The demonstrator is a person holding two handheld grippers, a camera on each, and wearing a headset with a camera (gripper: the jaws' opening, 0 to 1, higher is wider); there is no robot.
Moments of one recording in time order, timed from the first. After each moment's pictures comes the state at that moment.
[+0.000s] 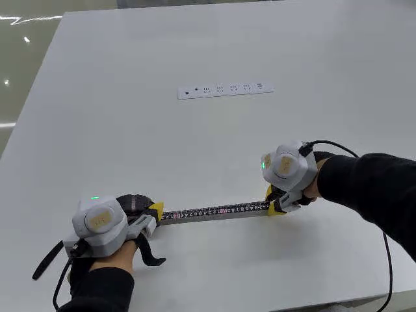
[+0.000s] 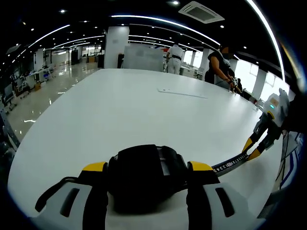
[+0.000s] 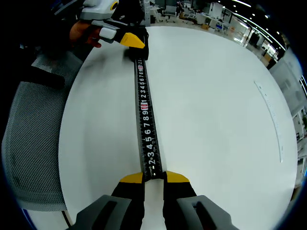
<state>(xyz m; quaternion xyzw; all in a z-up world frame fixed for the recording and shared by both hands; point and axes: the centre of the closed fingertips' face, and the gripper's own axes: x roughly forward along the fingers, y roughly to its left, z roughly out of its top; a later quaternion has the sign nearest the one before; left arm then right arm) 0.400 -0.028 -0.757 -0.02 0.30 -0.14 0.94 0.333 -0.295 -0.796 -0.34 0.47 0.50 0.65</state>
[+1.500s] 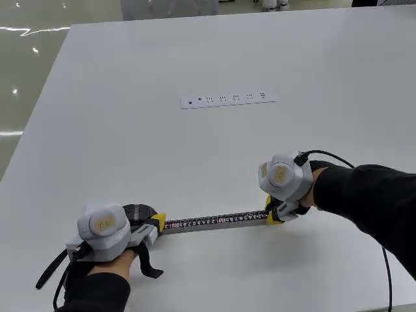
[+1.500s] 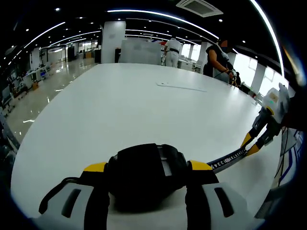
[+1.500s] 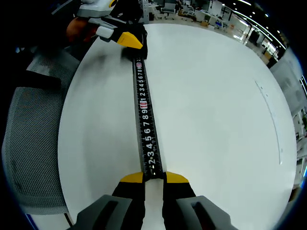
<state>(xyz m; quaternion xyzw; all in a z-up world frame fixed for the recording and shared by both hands) 0.399 -0.029 -0.761 -0.01 0.33 -0.16 0.93 0.334 -0.286 -0.797 -0.35 0.48 0.50 0.64</state>
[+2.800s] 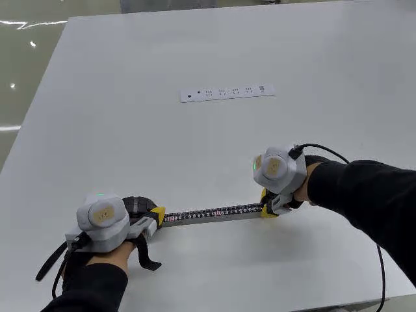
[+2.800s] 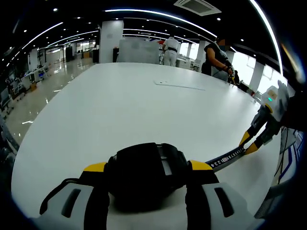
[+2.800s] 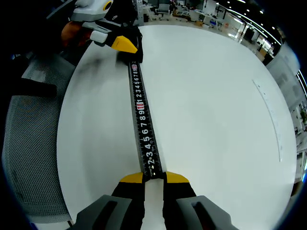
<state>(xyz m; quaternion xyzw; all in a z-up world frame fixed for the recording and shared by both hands) 0.398 -0.029 -0.762 0.00 0.33 -0.16 0.93 0.336 -0.279 -0.796 -0.34 0.48 0.48 0.65</state>
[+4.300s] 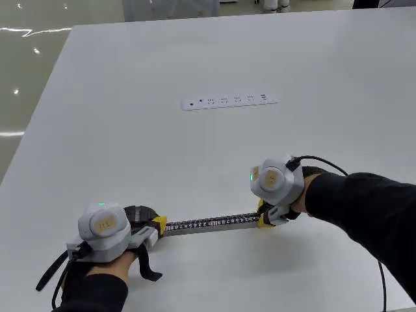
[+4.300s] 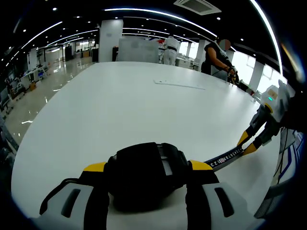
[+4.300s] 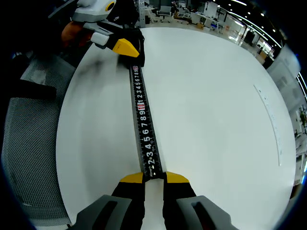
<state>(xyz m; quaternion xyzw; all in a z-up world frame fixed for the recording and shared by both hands) 0.398 -0.028 -0.763 0.00 0.33 -0.17 0.93 0.340 -0.267 -0.796 -0.34 0.47 0.49 0.65</state>
